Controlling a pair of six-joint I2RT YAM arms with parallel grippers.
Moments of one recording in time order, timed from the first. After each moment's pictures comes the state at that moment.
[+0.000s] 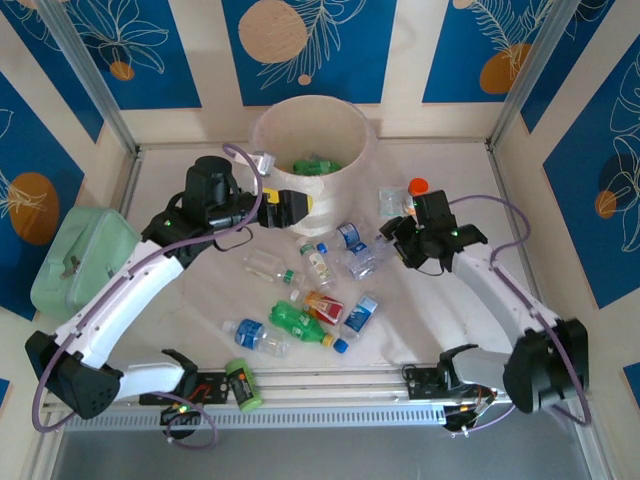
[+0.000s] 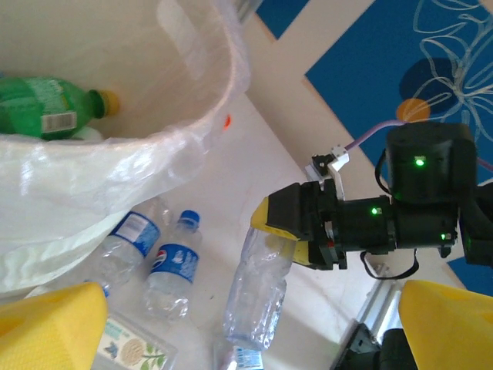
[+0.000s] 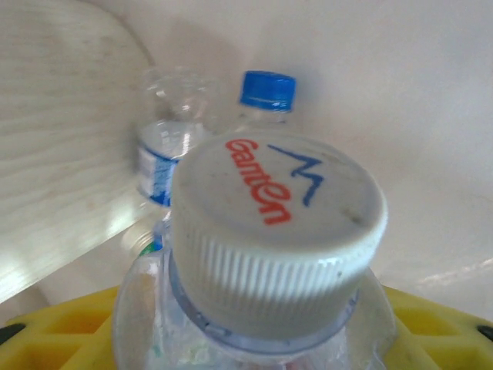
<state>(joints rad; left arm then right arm) -0.56 1.22 1.27 -0.43 0.46 -0.48 0.31 1.16 0.91 -0.66 -0.18 1.15</state>
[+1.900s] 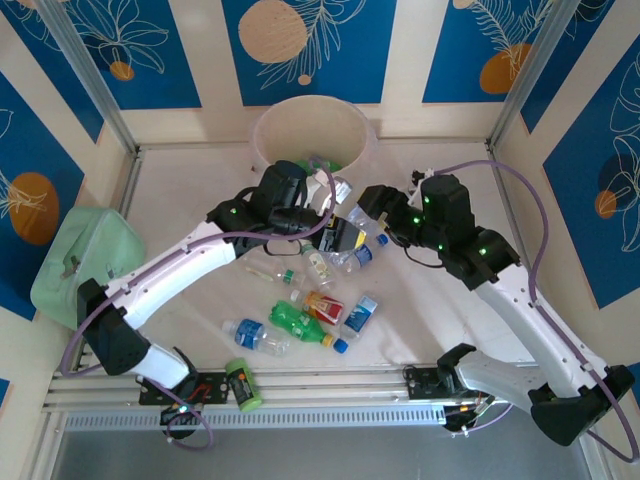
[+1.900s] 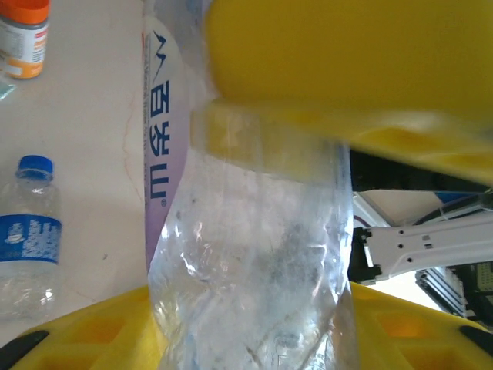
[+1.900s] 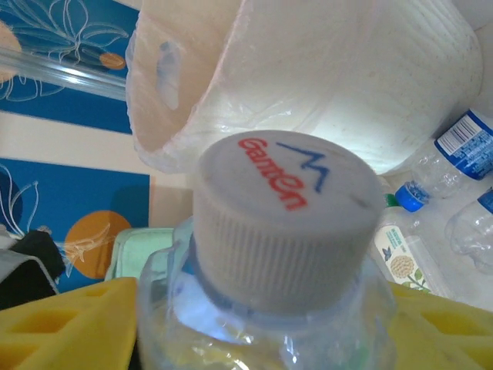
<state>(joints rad) -0.82 1.49 1.45 -0.52 0.57 -0.36 0.54 1.01 1.18 -0.63 -0.16 1.07</state>
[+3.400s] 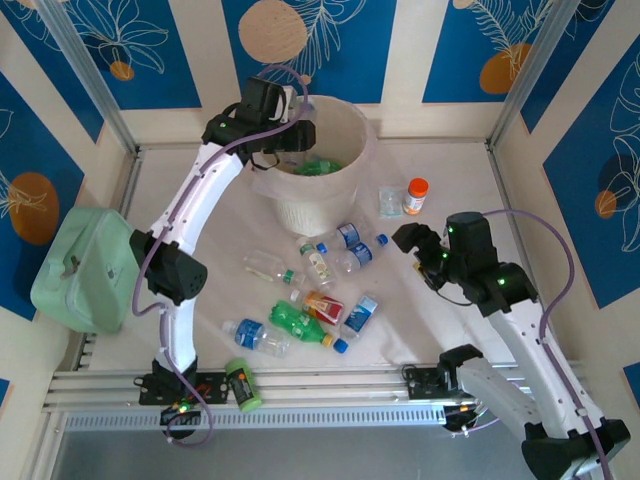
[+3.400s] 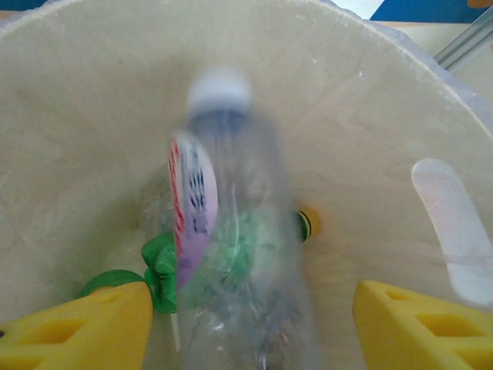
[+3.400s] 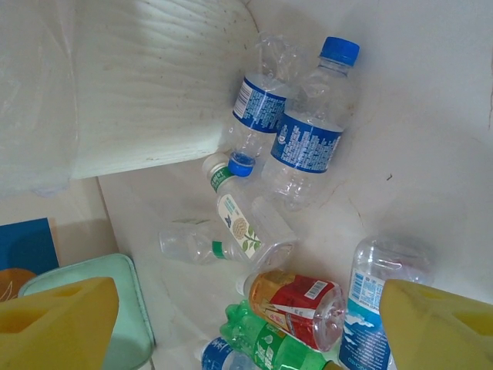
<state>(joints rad) -0.48 2.03 2.31 -0.93 0.09 -0.35 0.32 0.80 0.92 -0.87 -0.22 1.09</state>
